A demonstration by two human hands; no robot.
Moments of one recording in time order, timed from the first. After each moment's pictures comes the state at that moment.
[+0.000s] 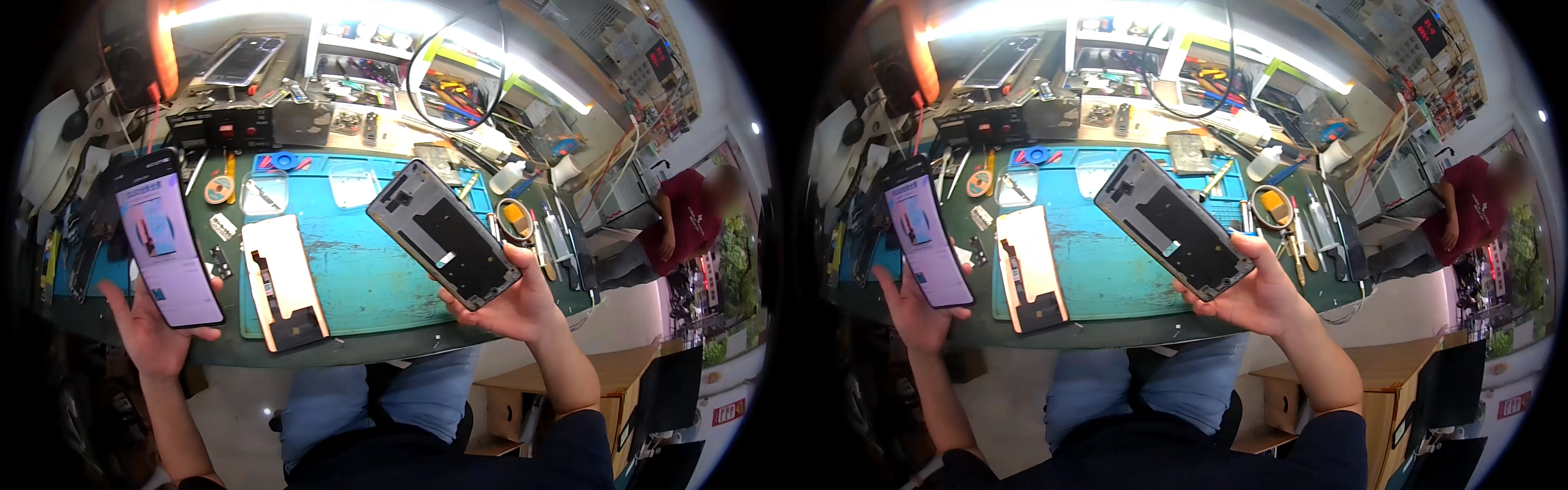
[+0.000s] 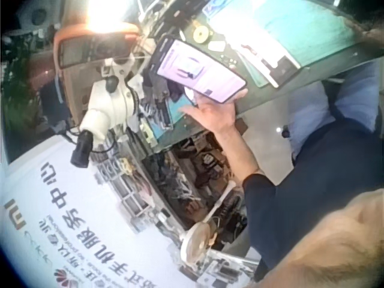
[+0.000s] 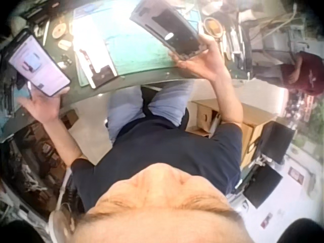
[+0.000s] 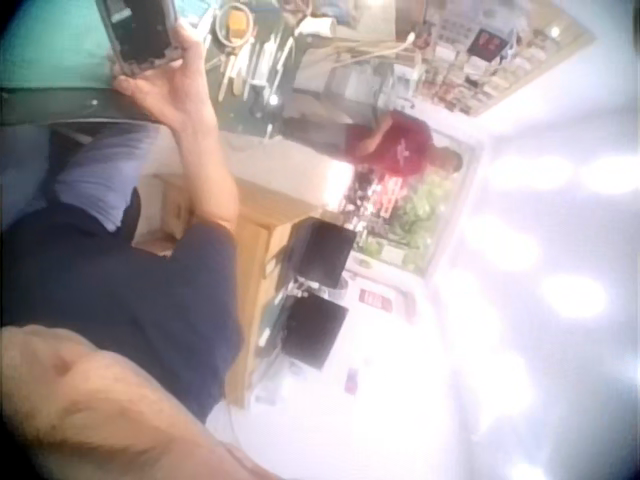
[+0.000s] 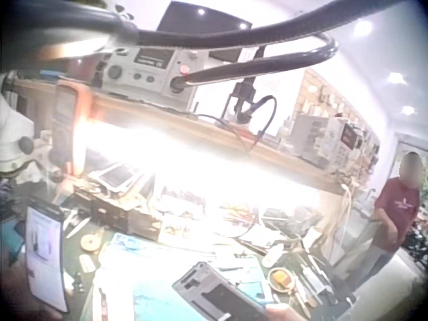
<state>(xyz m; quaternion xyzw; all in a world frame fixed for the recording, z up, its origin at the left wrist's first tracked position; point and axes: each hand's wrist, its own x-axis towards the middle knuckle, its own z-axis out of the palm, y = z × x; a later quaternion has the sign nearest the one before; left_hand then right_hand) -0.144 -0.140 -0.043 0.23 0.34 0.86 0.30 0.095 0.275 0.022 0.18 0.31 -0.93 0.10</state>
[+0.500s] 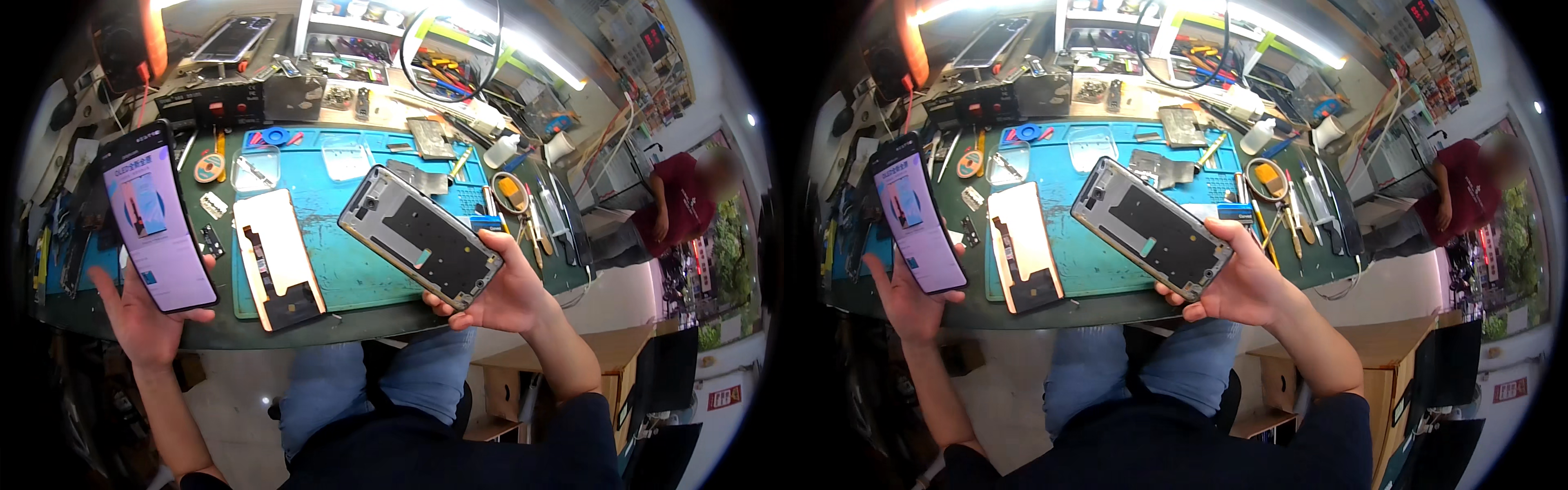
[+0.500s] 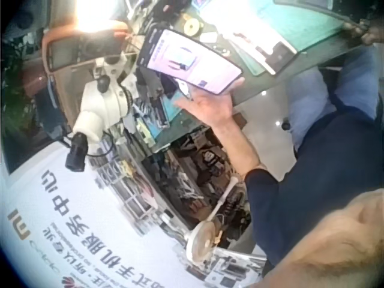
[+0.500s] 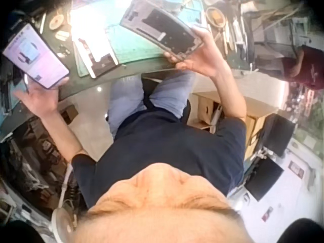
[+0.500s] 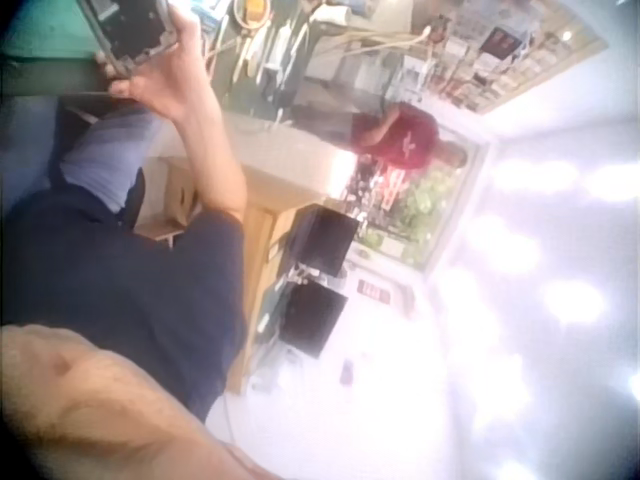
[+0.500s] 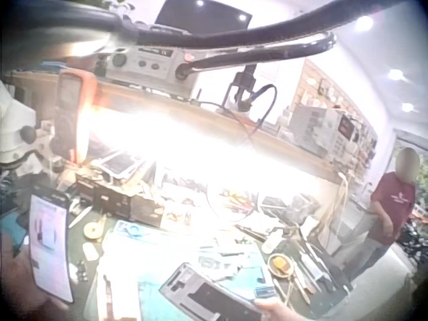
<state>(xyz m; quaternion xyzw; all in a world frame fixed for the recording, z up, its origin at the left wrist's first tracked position) -0.138 -0.135 -0.040 0.20 0.37 0.86 0.28 0.095 0.247 0.033 0.22 0.32 -0.90 0.19</state>
